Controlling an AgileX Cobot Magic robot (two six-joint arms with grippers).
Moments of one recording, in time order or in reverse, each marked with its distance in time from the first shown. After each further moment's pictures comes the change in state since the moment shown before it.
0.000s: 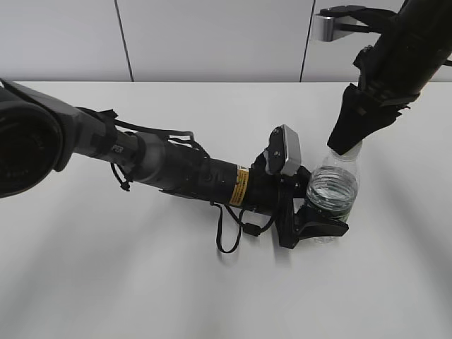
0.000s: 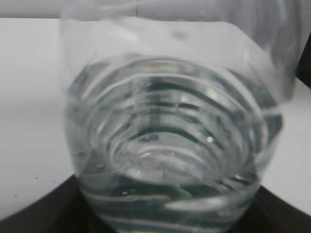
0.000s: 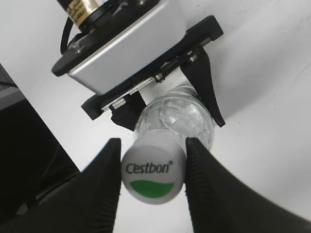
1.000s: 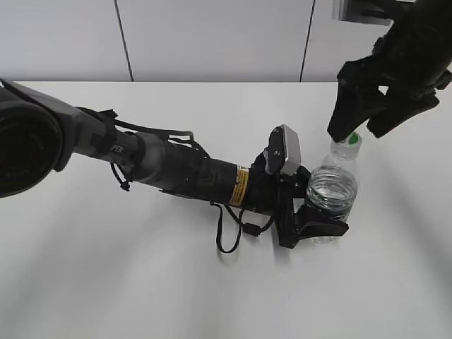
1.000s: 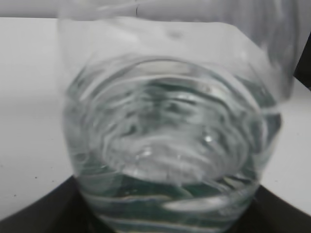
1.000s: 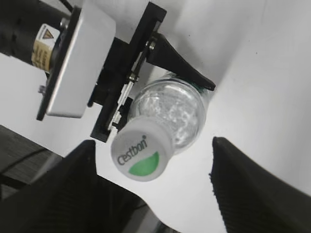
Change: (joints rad) left arm 0.000 0.000 0.000 0.000 -0.001 -0.003; right arm 0.000 -0.040 0.000 -0.035 -0.006 0.487
